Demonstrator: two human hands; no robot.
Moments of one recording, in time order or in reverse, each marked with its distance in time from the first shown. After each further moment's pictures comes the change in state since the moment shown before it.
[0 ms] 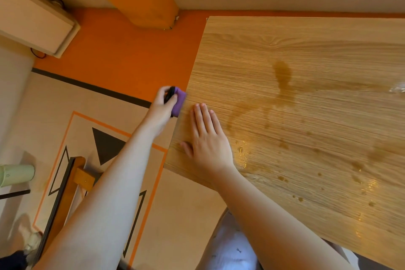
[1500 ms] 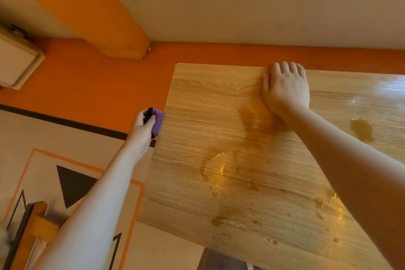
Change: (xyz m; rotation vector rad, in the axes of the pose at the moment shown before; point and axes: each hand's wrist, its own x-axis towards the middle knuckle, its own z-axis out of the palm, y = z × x) left_hand 0.045 0.038 0.029 -0.157 -0.002 -0.056; right_hand 0.076 0.256 -0.106 -0.145 0.184 0.464
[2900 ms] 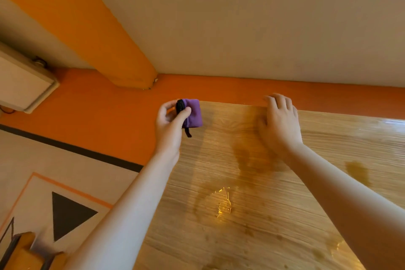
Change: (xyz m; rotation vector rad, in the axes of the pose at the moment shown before) left_hand -0.021 0.092 0.108 -0.312 0.117 0.352; right_hand 0.005 0.002 -0.006 0.236 0.055 -0.020
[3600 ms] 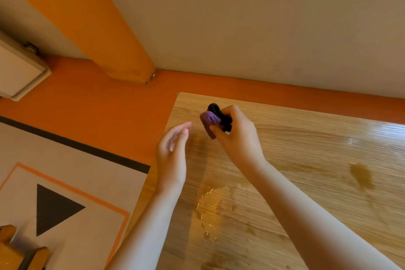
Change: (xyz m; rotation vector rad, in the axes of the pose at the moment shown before) left_hand -0.062 -0.026 -0.031 0.245 -0.019 0.142; right_hand -0.035 -0.097 0.005 0.625 -0.069 -0.018
